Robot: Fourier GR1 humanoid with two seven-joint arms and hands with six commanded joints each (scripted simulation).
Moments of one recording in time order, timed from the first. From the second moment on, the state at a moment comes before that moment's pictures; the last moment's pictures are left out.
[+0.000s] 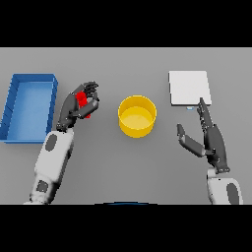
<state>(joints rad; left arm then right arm) -0.47 -0.01 0.06 -0.99 -0.12 0.04 -0.08 0.08 -0.09 0.07 -1.70 0.16 0.00 -0.09</state>
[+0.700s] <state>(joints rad) -0.51 -0.01 0.04 -1.00 -0.15 0.15 -0.16 0.06 -0.08 0.09 -1.67 0.19 -0.01 -0.10</state>
